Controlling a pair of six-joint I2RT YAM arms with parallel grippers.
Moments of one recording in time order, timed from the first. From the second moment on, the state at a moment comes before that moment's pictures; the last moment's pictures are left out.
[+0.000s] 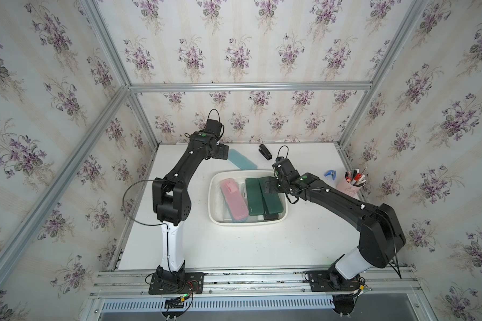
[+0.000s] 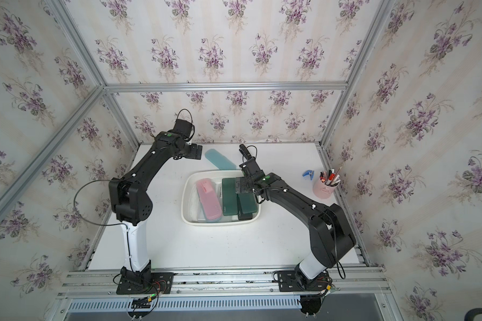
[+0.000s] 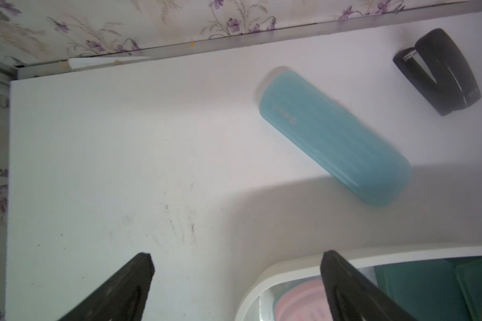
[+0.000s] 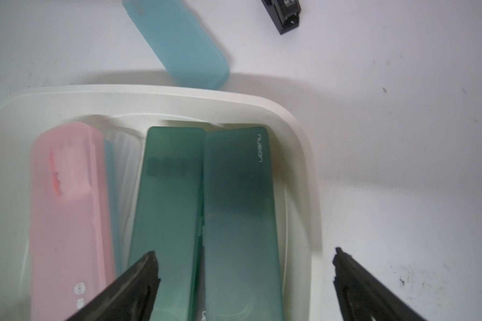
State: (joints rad) left arm -0.29 2.18 2.15 -0.98 -0.17 -0.14; right arm 0.60 1.58 1.15 -0.53 0.16 0.41
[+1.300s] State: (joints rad) left arm -0.30 2.20 1.87 -0.86 -0.16 -0.43; right arm 0.38 2.49 2.23 -0.44 -0.32 -0.23
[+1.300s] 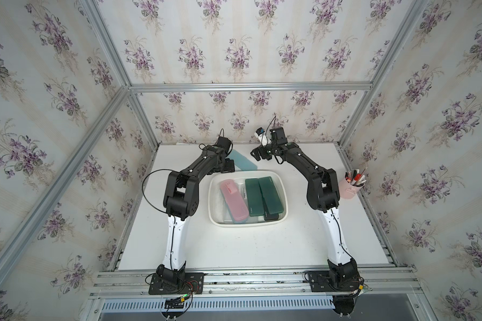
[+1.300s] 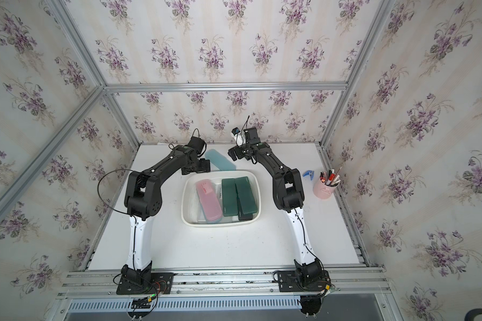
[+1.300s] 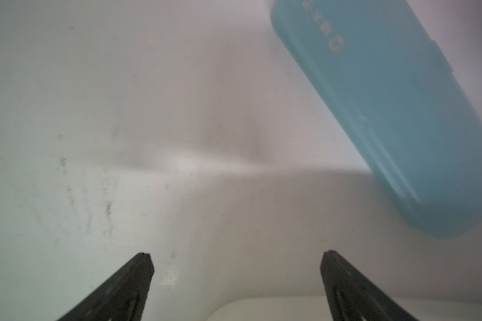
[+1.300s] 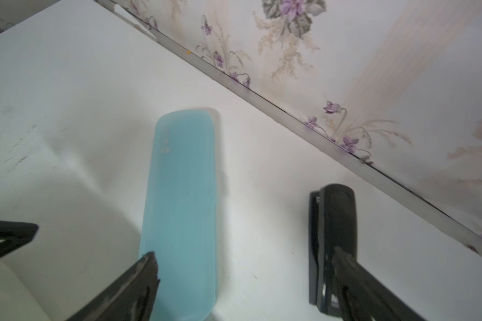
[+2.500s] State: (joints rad) left arm -0.22 1.99 1.61 -0.80 -0.17 -0.31; right arm 0.44 2.74 2.42 -0.57 -0.45 -0.39
